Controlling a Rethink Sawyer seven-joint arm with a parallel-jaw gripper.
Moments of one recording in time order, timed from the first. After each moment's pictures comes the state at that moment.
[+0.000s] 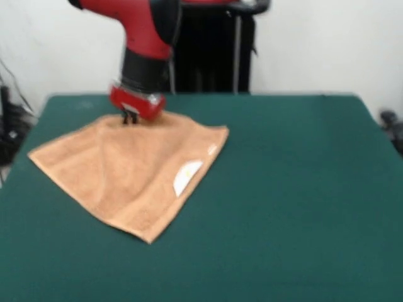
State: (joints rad) arm -0.29 -0.37 -0.29 1.83 -0.39 -0.16 2.17
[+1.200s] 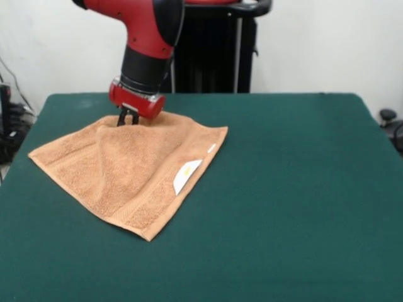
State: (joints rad) arm -0.26 -0.35 -0.33 1.83 -0.36 -0.19 2.17
